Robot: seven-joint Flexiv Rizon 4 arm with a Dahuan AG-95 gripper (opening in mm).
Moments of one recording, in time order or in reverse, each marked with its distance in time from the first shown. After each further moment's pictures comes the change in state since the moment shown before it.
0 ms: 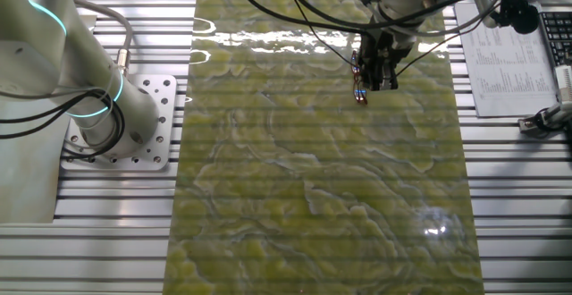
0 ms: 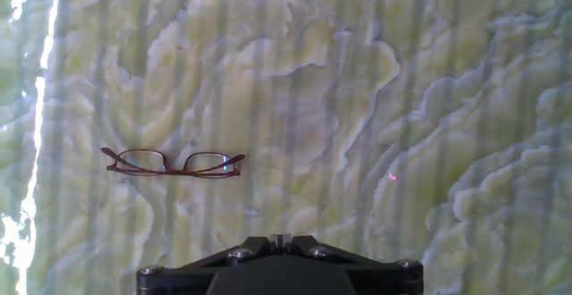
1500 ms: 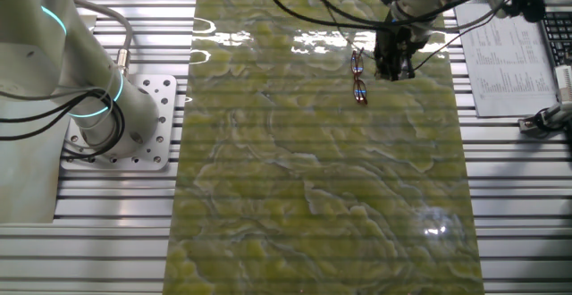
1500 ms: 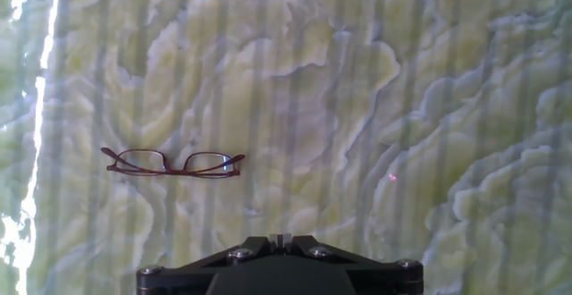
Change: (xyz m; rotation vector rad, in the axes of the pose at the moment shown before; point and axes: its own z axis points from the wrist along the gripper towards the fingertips) arm -0.051 0.039 0.033 -0.009 -0.010 -0.052
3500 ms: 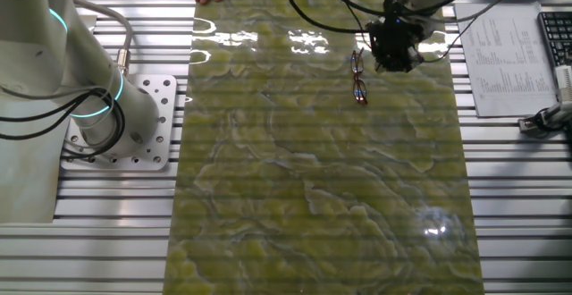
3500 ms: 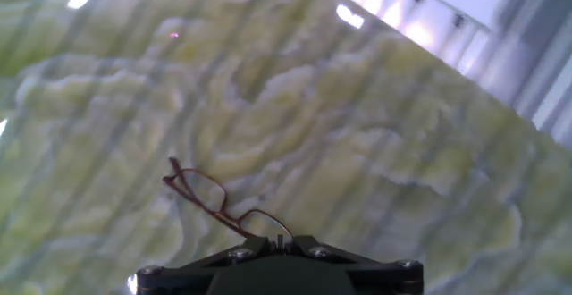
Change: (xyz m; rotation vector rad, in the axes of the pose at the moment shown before) arm -0.010 0.030 0.026 -0.009 -0.013 -0.508
